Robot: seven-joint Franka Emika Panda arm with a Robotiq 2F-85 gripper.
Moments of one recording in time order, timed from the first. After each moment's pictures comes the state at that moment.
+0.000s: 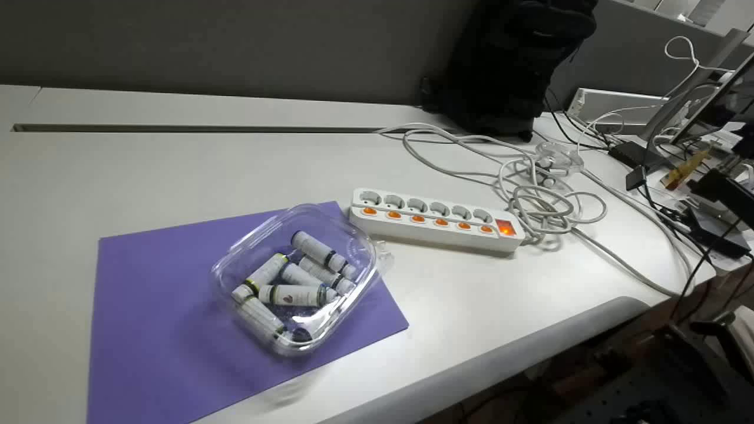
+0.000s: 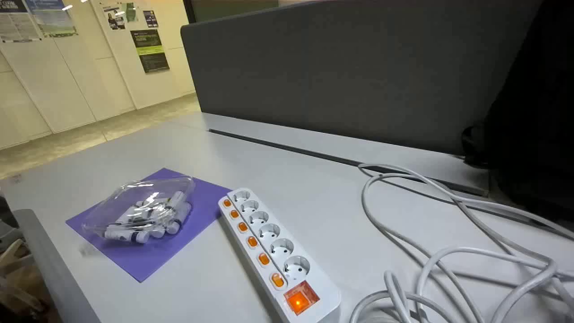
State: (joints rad) arm 0.00 -0.76 -0.14 -2.58 0.09 1.51 -0.19
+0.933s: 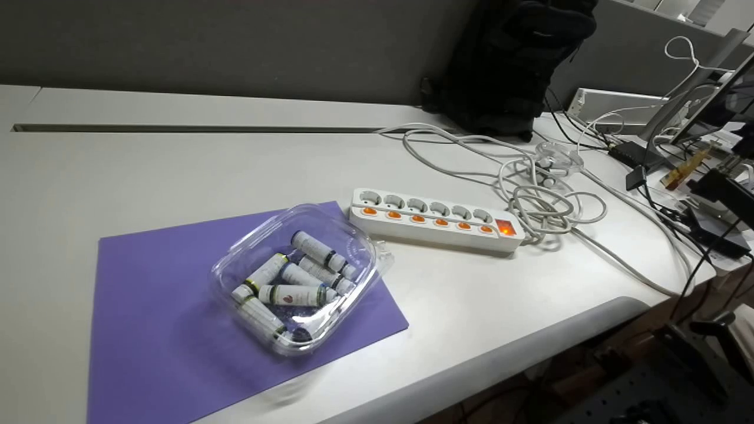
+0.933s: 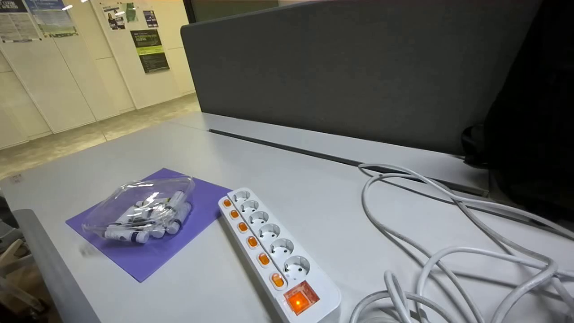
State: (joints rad) arm 0.00 -0.76 -0.14 -2.58 0.09 1.52 -0.19
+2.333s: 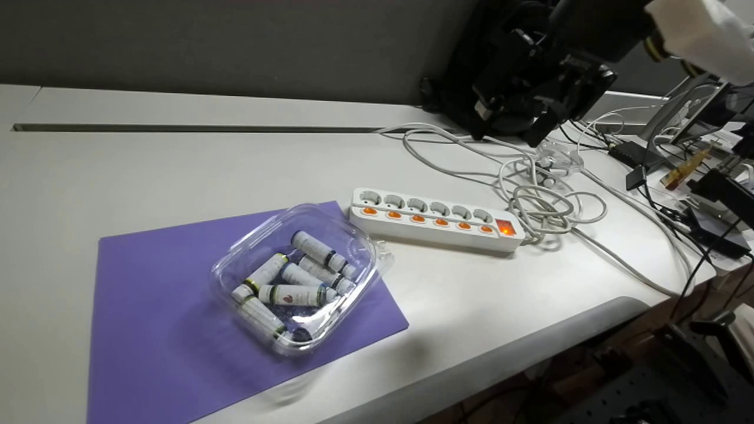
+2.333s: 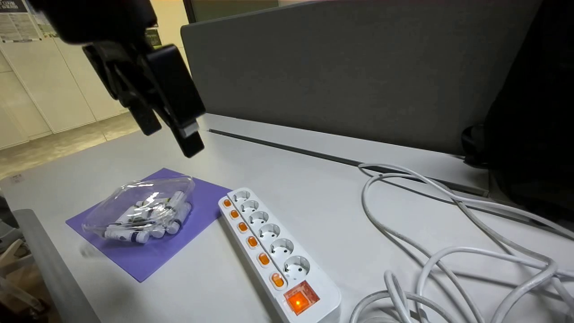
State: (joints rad) arm -0.01 -0.35 -0.10 -2.79 0.13 2.61 -0.17
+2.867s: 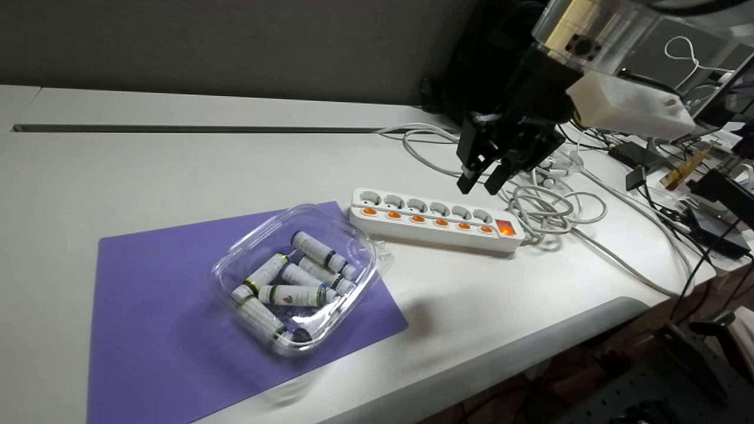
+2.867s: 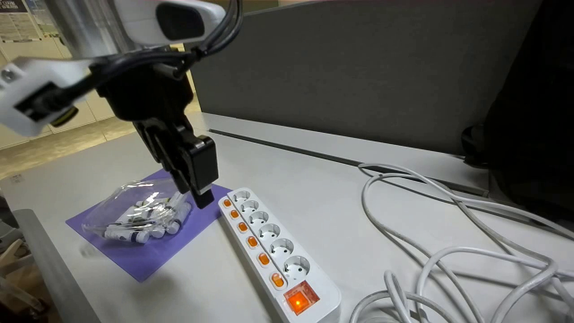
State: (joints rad) arm -0.01 -0.12 -0.09 -2.75 0.14 2.72 -0.14
